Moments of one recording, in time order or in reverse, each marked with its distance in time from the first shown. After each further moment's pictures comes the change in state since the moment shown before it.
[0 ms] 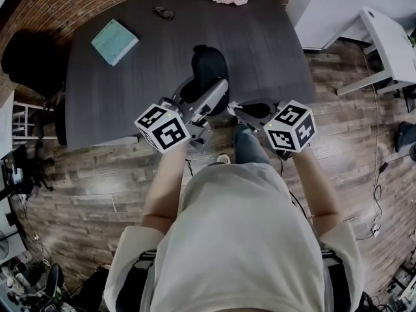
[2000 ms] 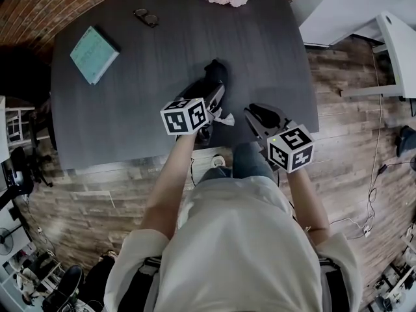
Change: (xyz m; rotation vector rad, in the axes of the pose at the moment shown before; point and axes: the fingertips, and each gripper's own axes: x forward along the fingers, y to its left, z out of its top) left arm 0.088 0.222 -0.126 -0.088 0.385 0.538; right arm 0.003 -0.170 -0.007 0.167 -0.124 -0.274
